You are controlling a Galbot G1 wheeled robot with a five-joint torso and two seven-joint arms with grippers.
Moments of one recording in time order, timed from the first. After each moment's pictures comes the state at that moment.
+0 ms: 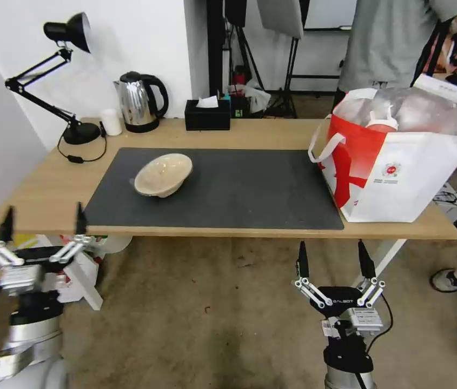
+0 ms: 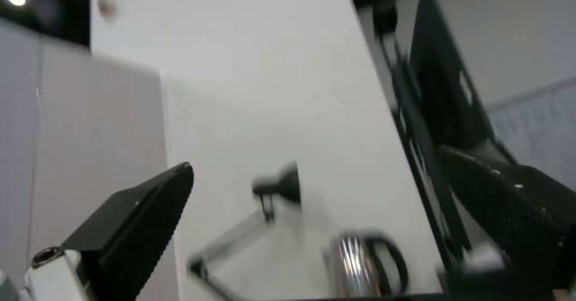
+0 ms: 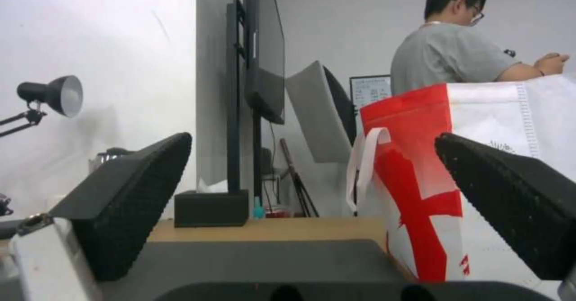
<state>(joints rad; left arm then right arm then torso) 1.68 -1.53 -0.90 -2.18 -0.15 -0.61 0.09 -1.79 1.13 0.13 2.21 -0.26 0.63 0.68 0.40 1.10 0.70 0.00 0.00</state>
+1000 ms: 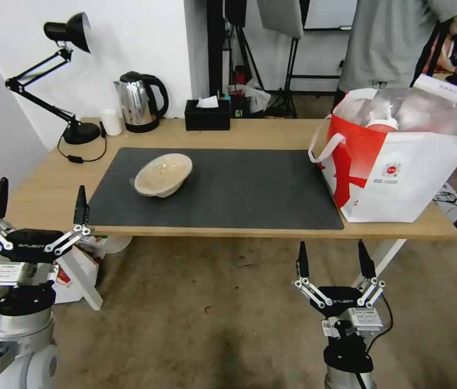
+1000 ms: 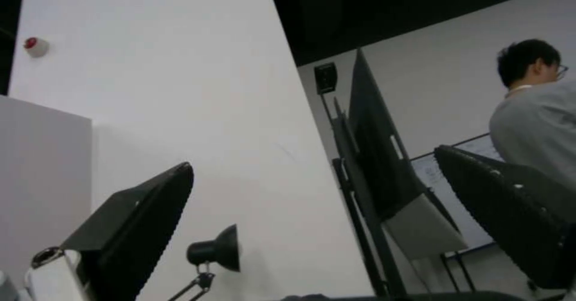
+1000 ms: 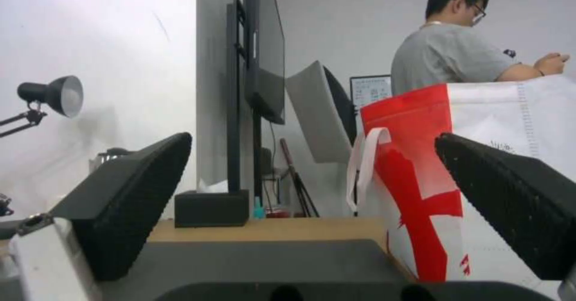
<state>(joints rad) 1.65 -1.43 -0.90 -2.25 -0.29 -0.67 0.27 -1.79 1.13 0.13 2.21 -0.26 0.63 0.68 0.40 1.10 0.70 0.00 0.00</state>
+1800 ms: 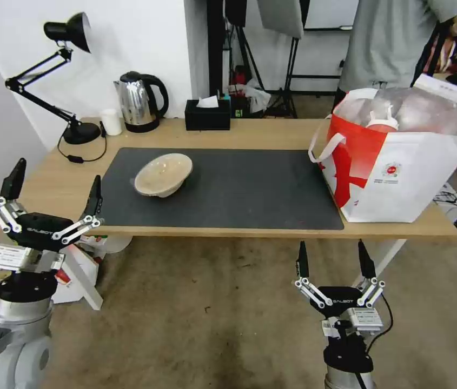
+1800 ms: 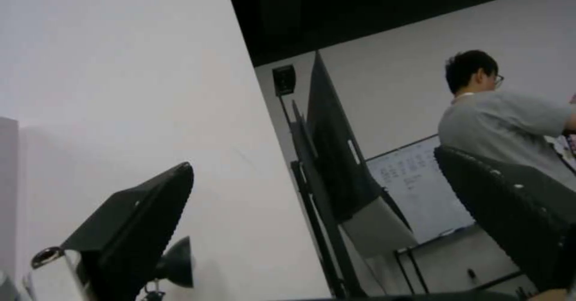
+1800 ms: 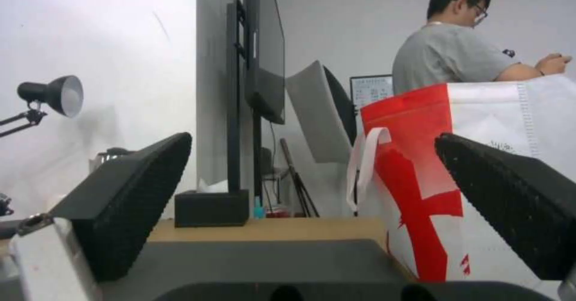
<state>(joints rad) 1.62 -1.27 -0.89 -2.27 -0.37 -0.57 0.28 -1.79 1.13 0.13 2.21 -0.26 0.63 0.68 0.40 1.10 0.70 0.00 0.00</state>
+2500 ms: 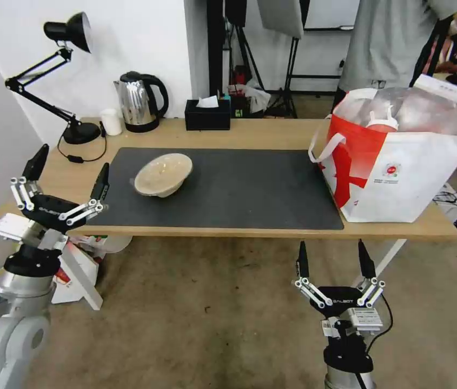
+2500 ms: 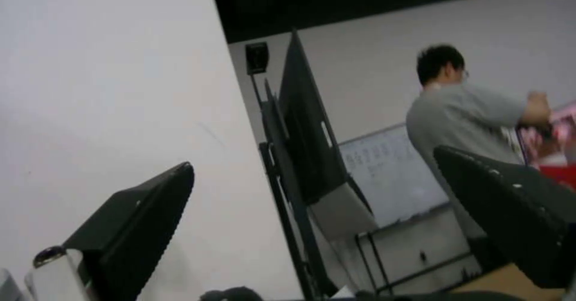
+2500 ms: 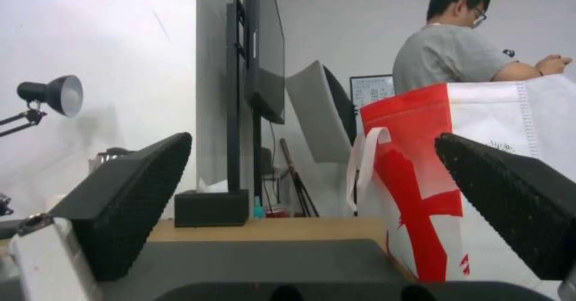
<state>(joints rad) 1.55 -1.08 -0.88 -2.20 -0.50 -0.48 0.28 -1.79 1.13 0.13 2.21 -0.26 0.63 0.68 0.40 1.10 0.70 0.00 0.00</state>
